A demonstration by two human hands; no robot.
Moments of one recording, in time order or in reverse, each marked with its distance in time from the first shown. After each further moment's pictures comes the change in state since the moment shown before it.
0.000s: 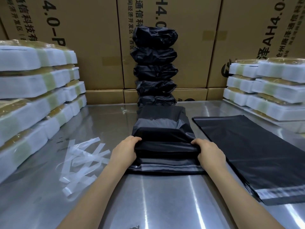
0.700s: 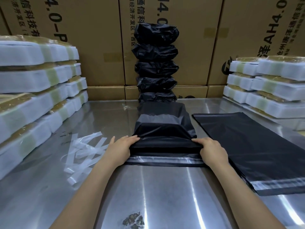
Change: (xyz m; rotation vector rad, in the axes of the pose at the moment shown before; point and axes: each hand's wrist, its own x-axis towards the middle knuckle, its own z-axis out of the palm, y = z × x) left_hand -0.012 -0.016 -0.011 0.125 -0.185 0.051; right_hand -0.005 0.009 -0.011 0.073 -0.136 0.051
